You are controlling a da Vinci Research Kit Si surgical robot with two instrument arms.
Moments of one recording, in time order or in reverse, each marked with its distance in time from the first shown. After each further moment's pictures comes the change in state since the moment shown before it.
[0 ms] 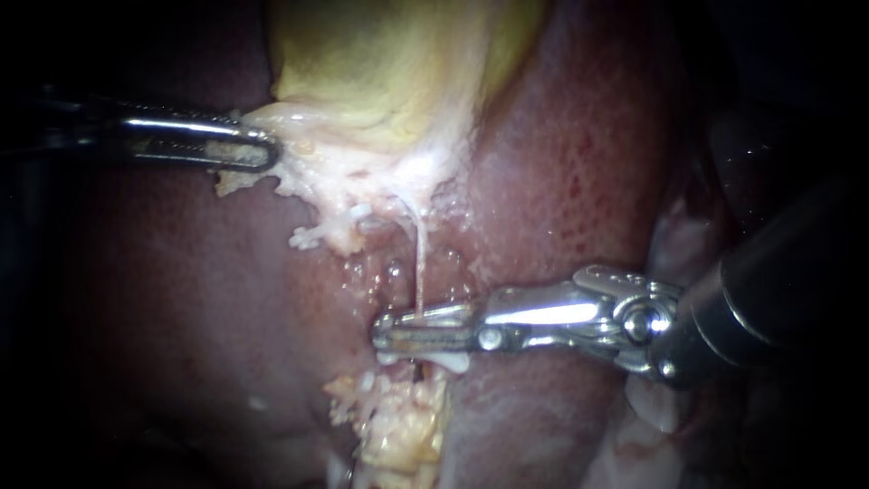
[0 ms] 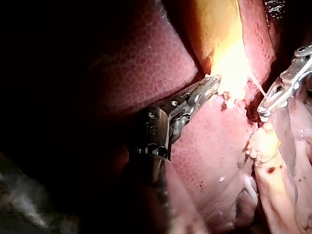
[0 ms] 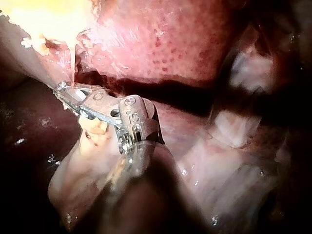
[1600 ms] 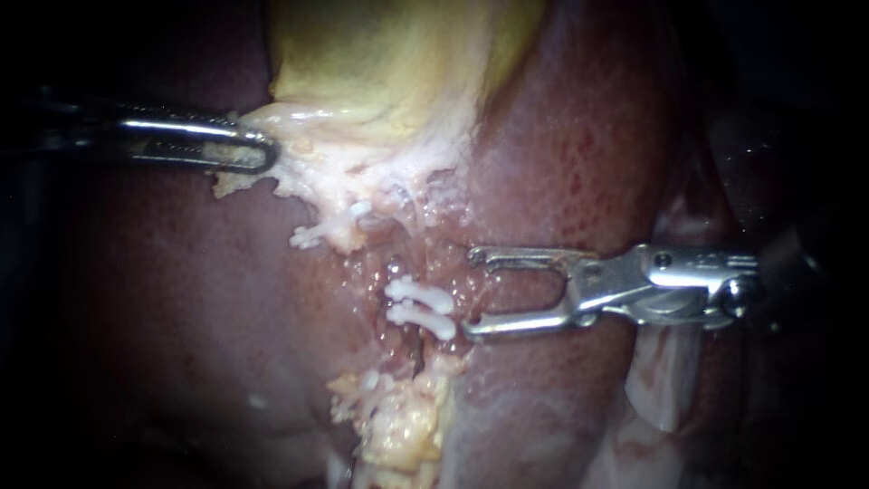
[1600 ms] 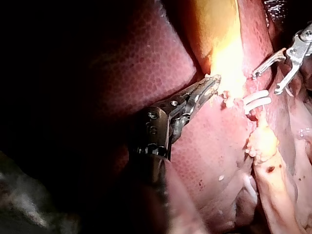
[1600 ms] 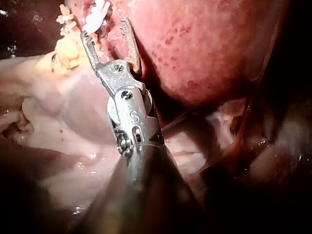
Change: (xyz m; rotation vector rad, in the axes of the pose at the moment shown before) right arm 0.000 0.002 -0.008 -0.127 0.075 -0.700; left arm 0.000 0.000 0.000 0.001 0.000 0.001
